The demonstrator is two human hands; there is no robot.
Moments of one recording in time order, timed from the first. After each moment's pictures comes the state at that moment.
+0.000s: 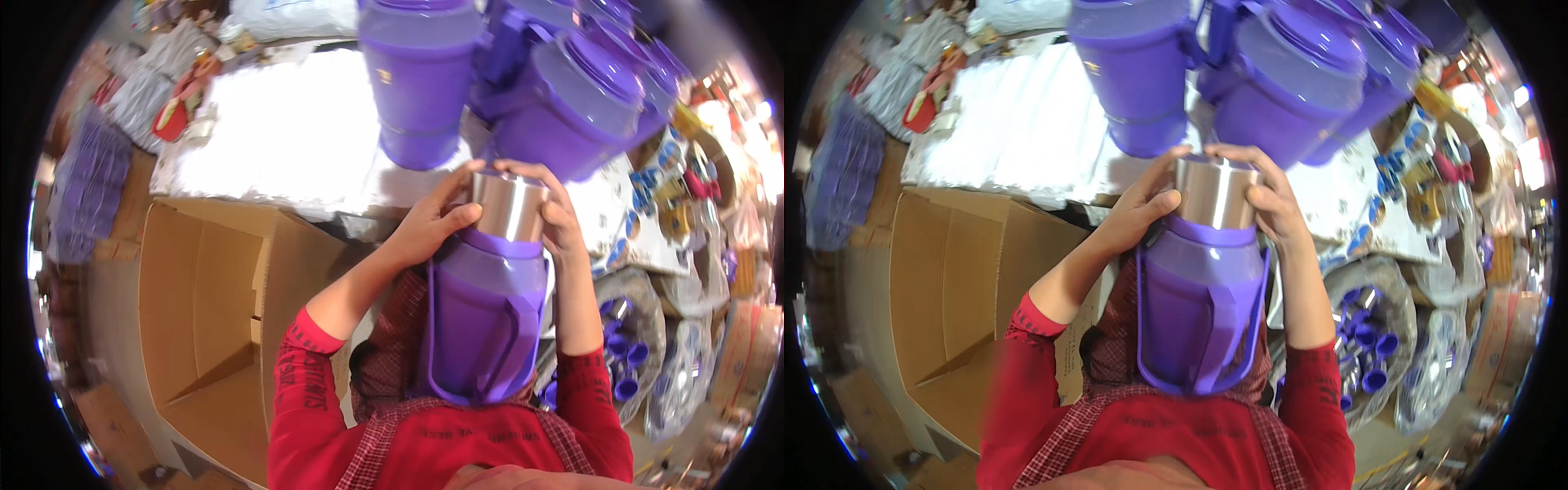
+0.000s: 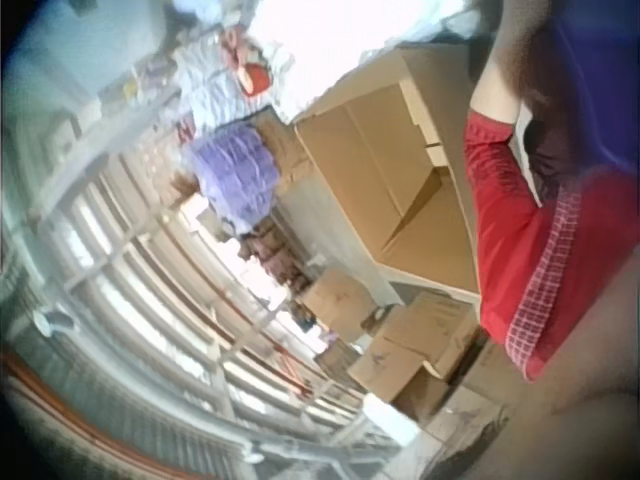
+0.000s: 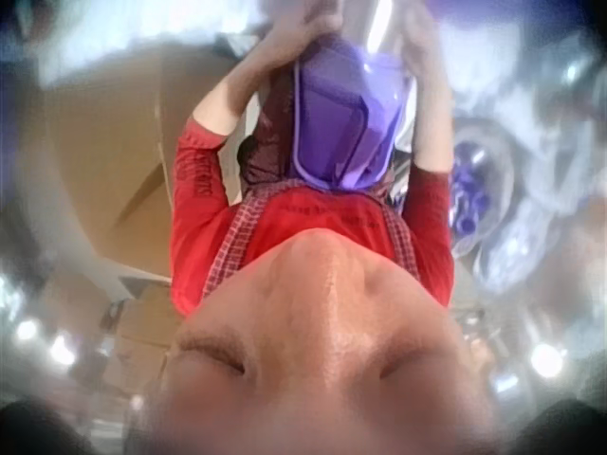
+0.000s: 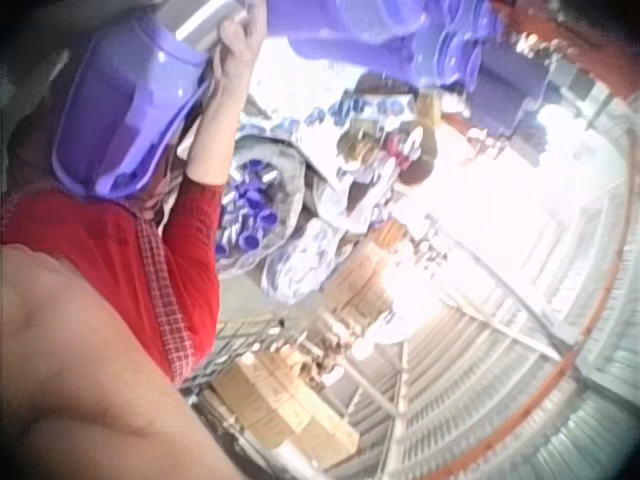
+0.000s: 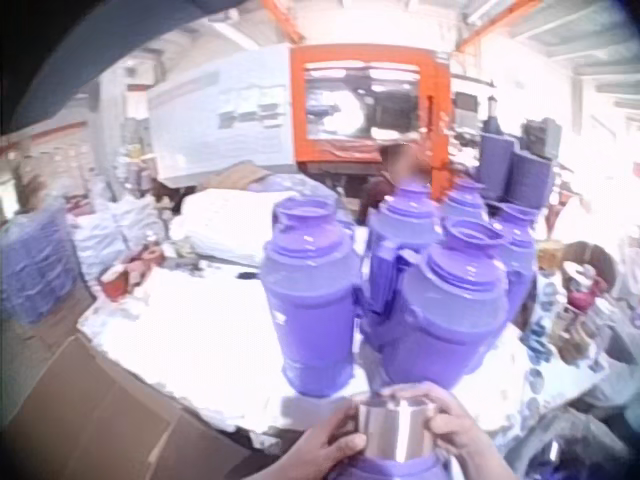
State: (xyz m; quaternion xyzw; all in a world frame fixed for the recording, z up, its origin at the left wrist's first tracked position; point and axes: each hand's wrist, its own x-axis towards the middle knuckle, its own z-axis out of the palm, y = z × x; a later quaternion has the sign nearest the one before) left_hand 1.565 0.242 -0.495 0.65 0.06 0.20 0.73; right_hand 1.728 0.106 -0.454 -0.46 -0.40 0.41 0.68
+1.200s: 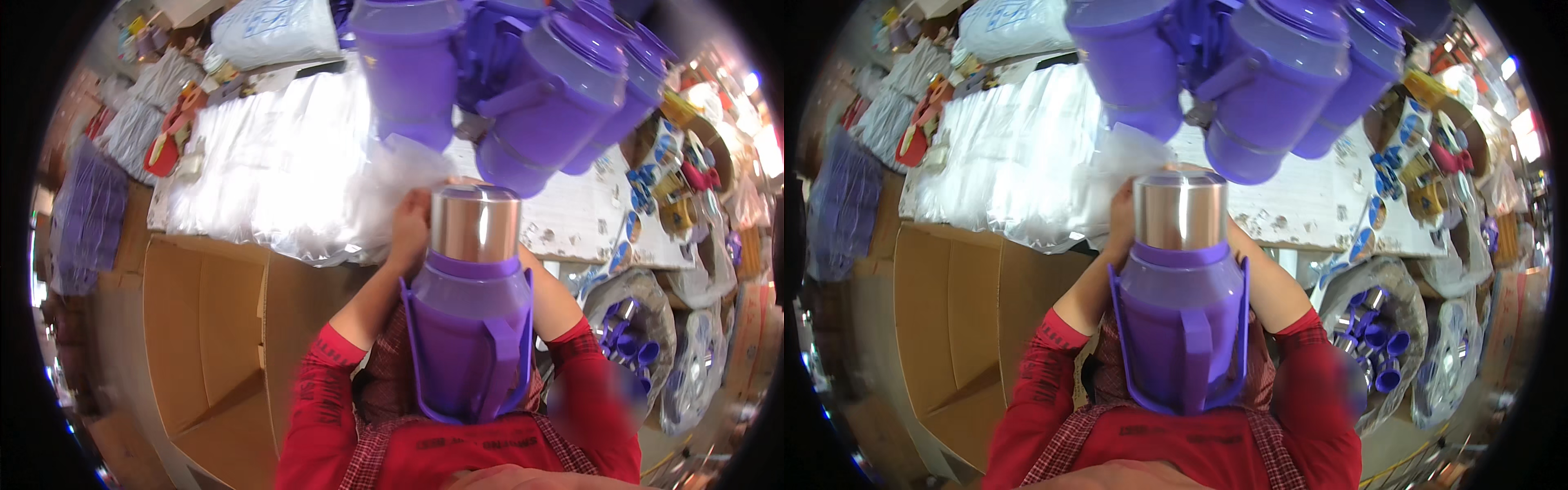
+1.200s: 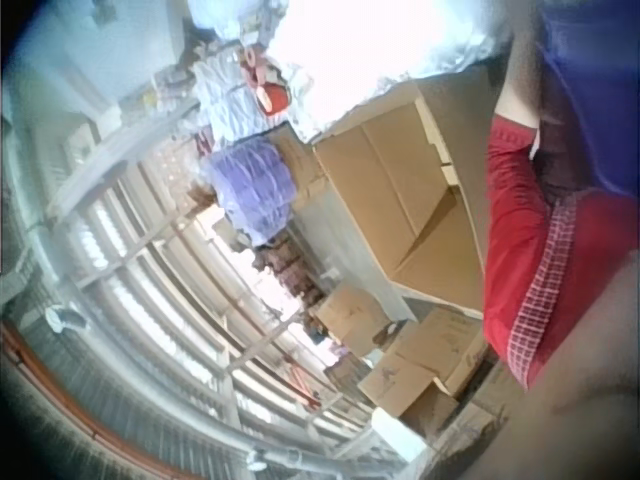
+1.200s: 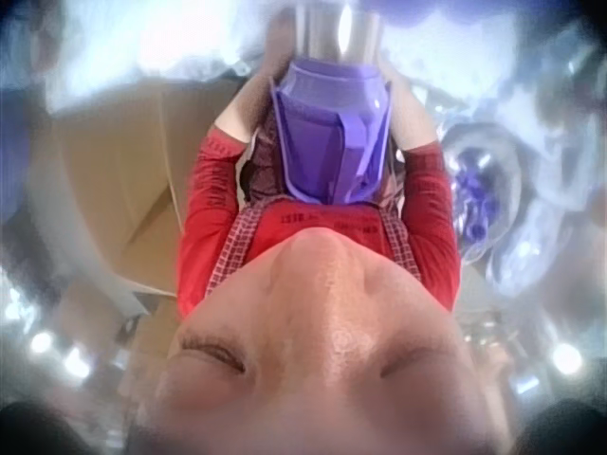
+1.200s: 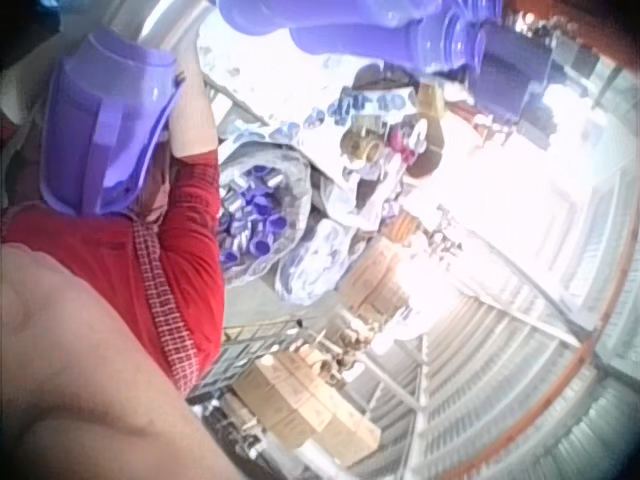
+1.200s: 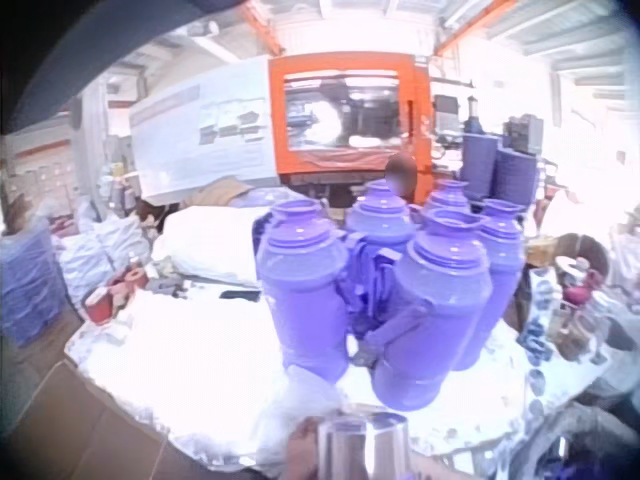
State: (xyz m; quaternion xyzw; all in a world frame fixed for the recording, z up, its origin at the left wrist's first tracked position) left_hand 1.601 0.264 -0.558 0.58 0.32 0.30 0.69; right_hand 1.750 0.179 -0.564 -0.47 -0.26 0.47 0.70
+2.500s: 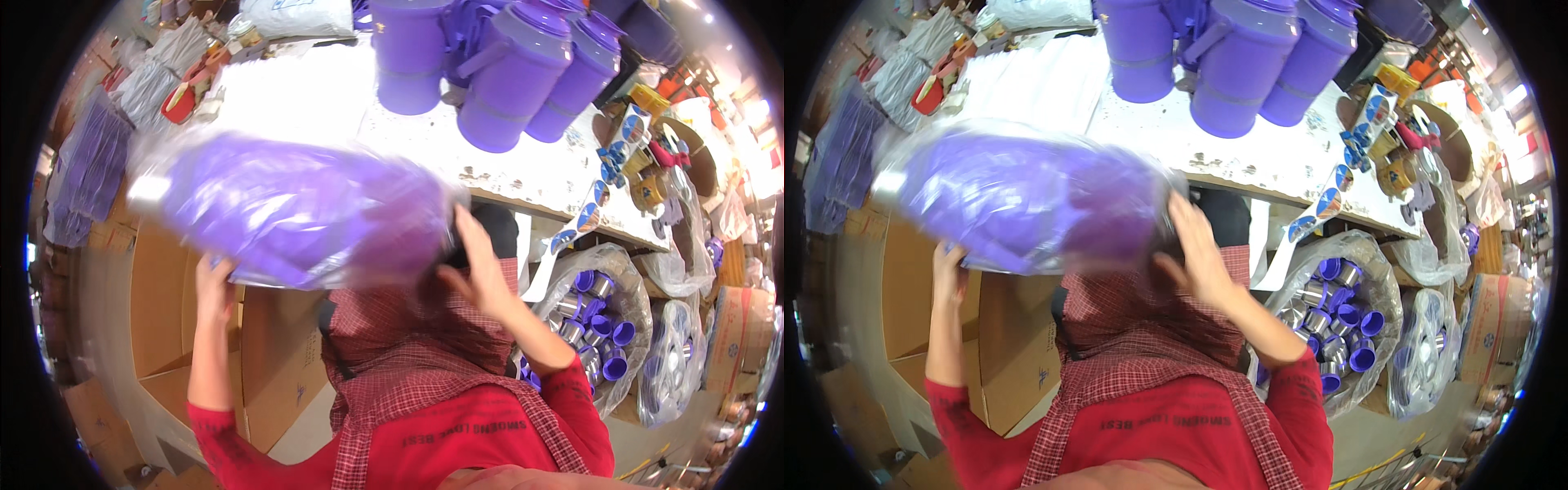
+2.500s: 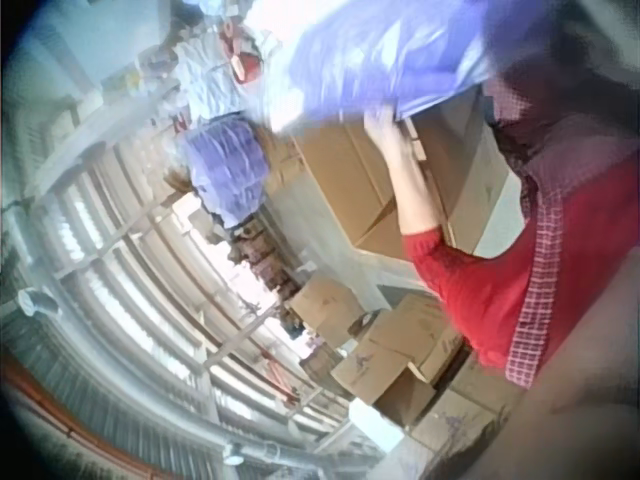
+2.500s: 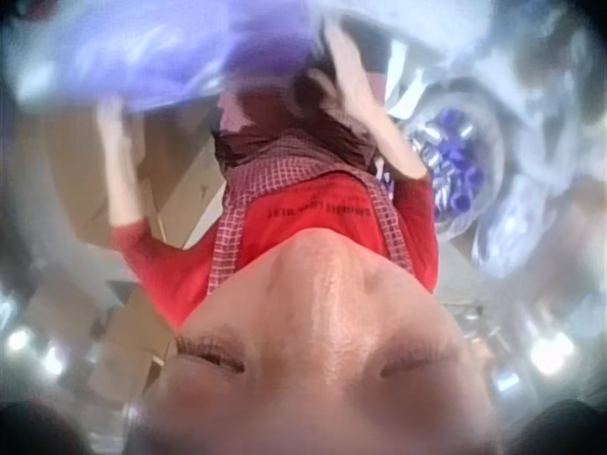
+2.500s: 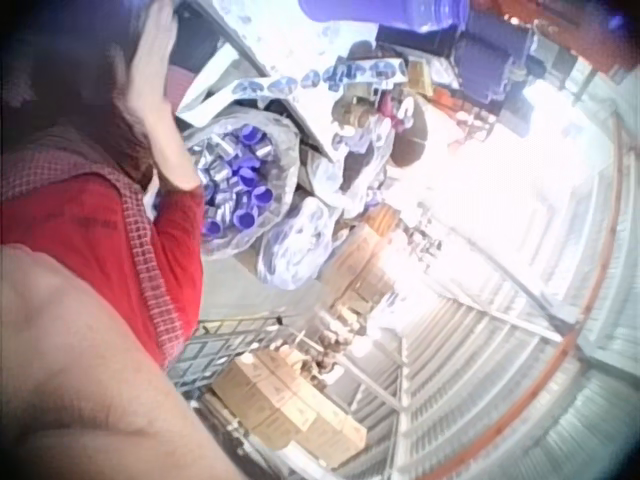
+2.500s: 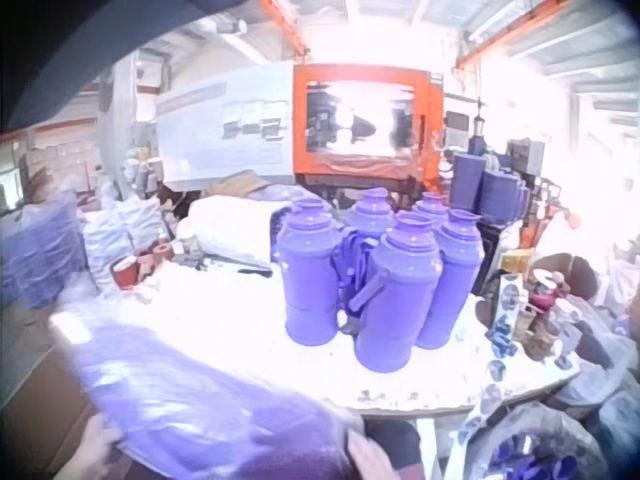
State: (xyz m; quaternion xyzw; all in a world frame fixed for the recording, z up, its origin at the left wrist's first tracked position) left_hand 1.241 0.244 -0.477 0.53 0.49 0.38 0.59; right_hand 1.614 -0.013 -0.507 -0.65 -0.64 0.05 0.40
